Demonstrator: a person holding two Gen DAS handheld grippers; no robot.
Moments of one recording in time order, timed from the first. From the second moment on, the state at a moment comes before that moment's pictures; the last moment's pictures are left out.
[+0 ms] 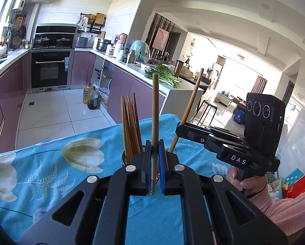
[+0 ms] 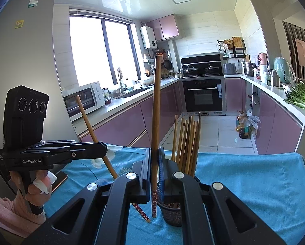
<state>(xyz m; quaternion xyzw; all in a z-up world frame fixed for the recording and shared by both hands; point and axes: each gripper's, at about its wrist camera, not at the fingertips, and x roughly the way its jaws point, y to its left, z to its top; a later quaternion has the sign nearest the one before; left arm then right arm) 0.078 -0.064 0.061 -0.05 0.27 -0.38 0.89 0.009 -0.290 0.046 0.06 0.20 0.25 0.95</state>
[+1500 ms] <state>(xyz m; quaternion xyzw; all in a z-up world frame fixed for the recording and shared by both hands) 0.087 -0.071 0.081 -0.05 0.23 -0.37 0.90 0.018 -0.287 0.061 0.05 0.18 0.24 0.95</state>
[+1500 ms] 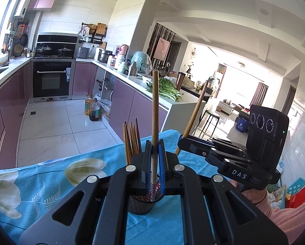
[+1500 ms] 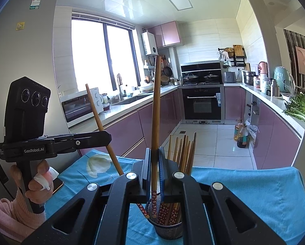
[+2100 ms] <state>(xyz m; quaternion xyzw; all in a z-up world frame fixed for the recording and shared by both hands) 0.092 -0.073 0.073 -0.05 0.24 -0.37 0.90 0.029 -0.284 0.056 0.05 0.19 0.24 0.95</state>
